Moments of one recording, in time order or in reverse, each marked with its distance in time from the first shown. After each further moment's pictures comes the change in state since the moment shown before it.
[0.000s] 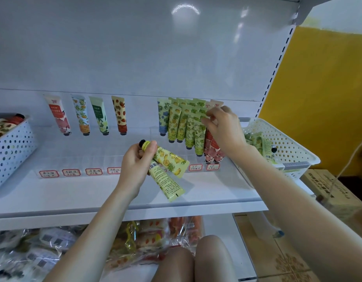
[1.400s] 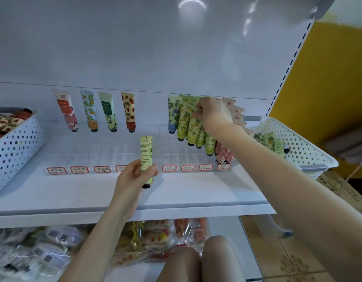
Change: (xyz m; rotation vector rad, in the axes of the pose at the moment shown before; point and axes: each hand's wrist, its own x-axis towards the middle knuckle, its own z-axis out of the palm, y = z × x) left_hand -0.018 -0.026 -0.031 -0.266 -0.009 -0.305; right_hand 0.049 -0.032 0.035 -0.224 -0.273 0.090
